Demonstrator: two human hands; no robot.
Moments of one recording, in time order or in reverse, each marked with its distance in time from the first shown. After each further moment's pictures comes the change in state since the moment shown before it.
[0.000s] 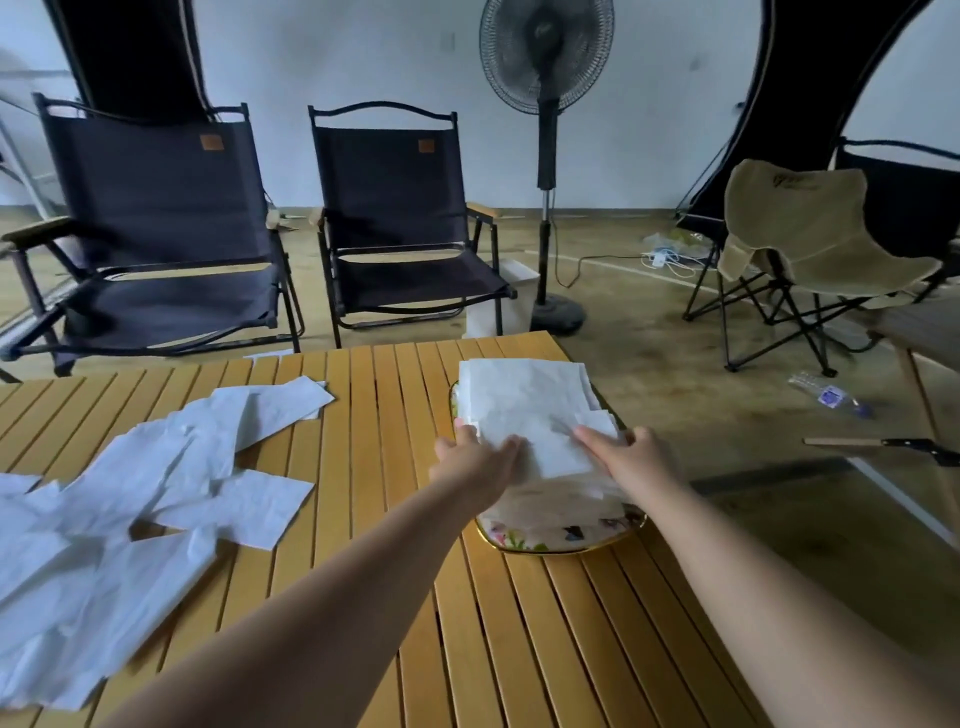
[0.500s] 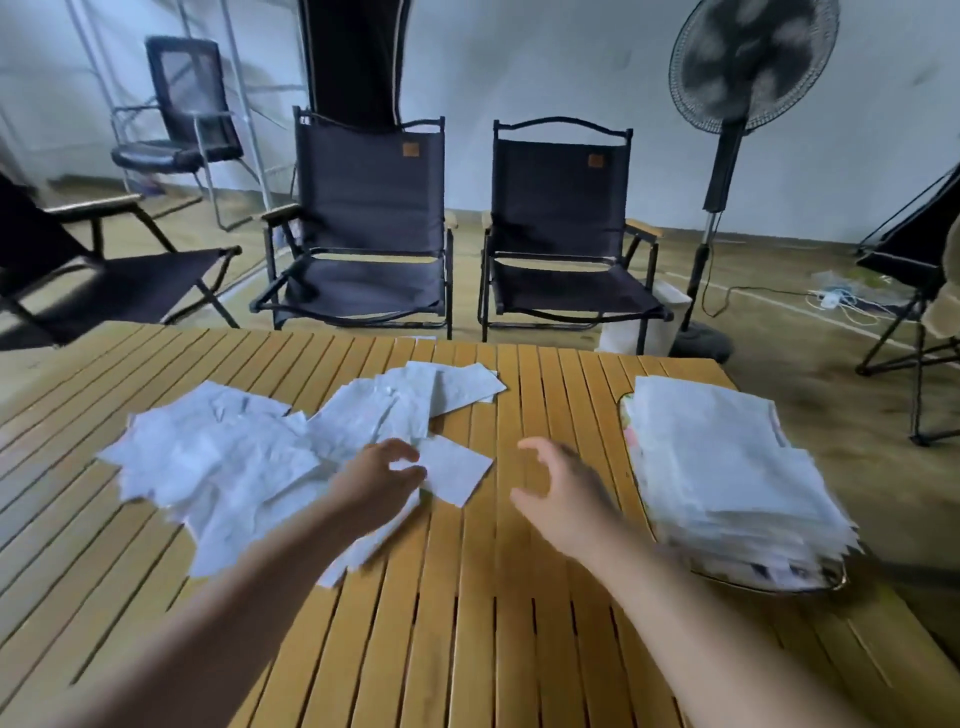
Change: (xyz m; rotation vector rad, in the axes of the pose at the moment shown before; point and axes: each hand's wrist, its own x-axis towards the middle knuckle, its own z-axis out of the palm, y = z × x) left_hand -0.072 -0.175 -0.221 0.084 0.211 0.027; right_hand -0.155 -0.128 0.143 -0.187 -0.387 -0.664
